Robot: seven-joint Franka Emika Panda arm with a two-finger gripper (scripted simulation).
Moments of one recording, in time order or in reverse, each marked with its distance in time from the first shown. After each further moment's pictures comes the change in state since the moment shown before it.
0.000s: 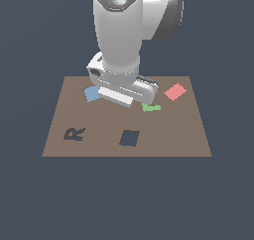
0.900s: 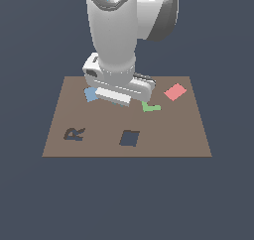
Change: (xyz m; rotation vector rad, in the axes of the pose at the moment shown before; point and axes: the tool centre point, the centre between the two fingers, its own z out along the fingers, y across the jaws) arm 0.002 0.010 0.000 0.000 0.000 -0.083
